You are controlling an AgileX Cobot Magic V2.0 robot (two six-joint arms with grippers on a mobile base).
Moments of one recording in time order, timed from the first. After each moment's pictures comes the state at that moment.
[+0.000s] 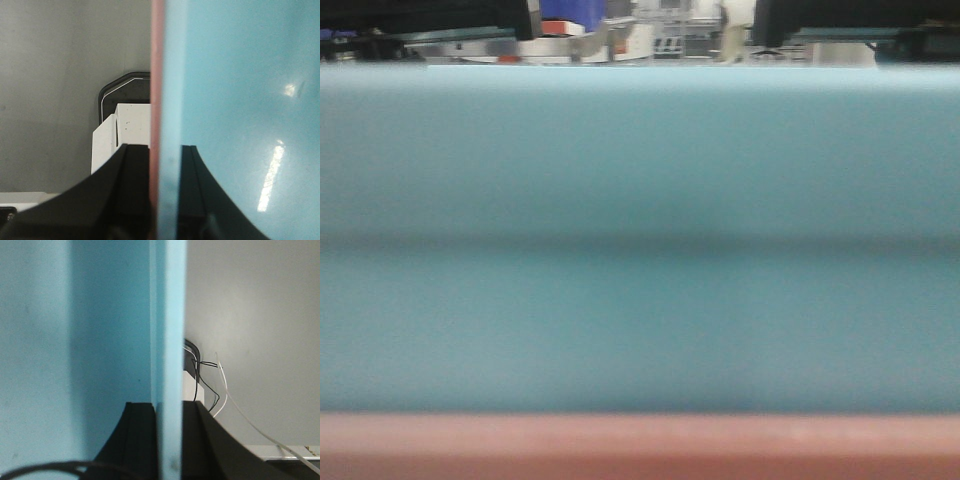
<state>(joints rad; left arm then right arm) -0.84 1.41 -1.19 -0.03 1.24 -0.79 0.79 1.34 -1.12 -0.04 1.20 0.81</state>
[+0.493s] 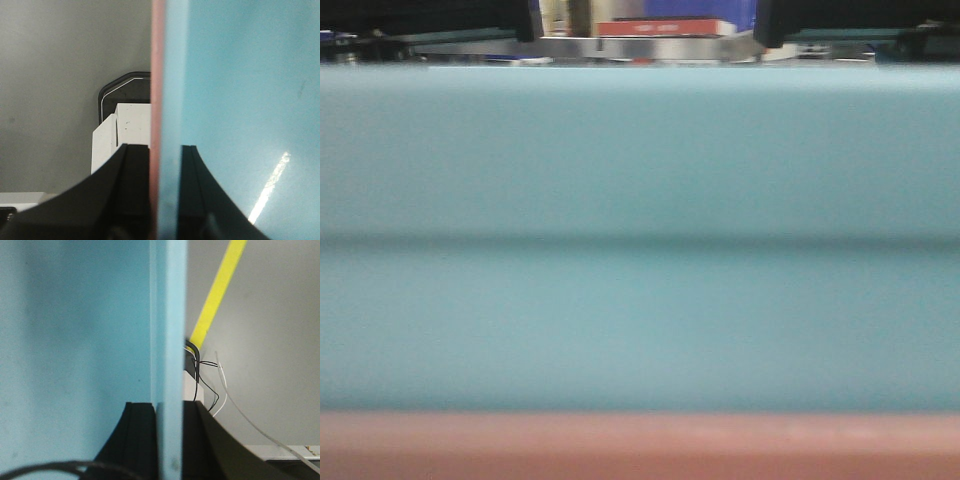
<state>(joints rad) -0.84 1.41 -1.19 -0.03 1.24 -0.79 0.79 1.34 -1.12 -0.04 1.20 0.81</state>
